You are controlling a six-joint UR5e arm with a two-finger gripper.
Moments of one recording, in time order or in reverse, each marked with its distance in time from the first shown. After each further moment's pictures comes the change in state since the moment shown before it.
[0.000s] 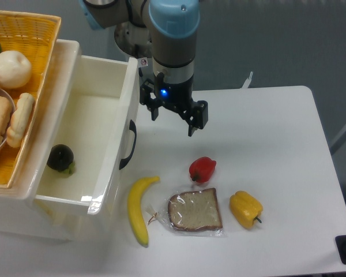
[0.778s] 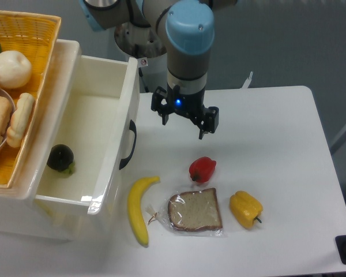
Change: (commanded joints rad) arm 0.025 -0.069 -0.009 0.000 0.003 -0.200
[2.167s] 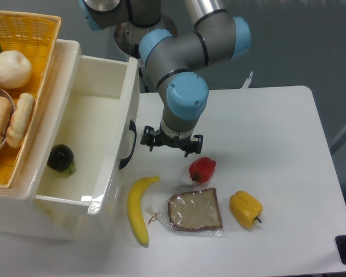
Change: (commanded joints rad) arm -0.058 -0.117 -0.069 0.025 -0.078 -0.162
